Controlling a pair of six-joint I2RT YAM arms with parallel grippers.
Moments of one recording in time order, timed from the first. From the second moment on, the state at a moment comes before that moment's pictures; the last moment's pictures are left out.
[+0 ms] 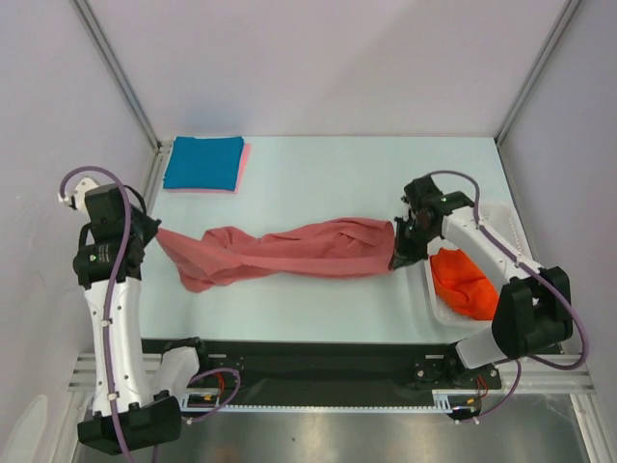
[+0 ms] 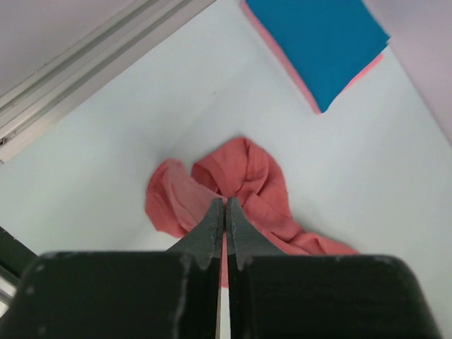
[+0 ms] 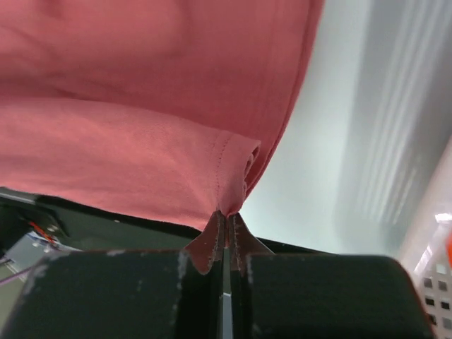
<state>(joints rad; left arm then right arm) 0.22 0.92 1.24 -0.92 -0.23 -0.63 0.33 1.46 1.19 -0.99 -0.25 0.46</state>
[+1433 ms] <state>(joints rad) 0.19 0.88 0.99 -0.84 -0.22 -0.59 0.39 1.52 0.98 -0.88 -0.22 0.51</state>
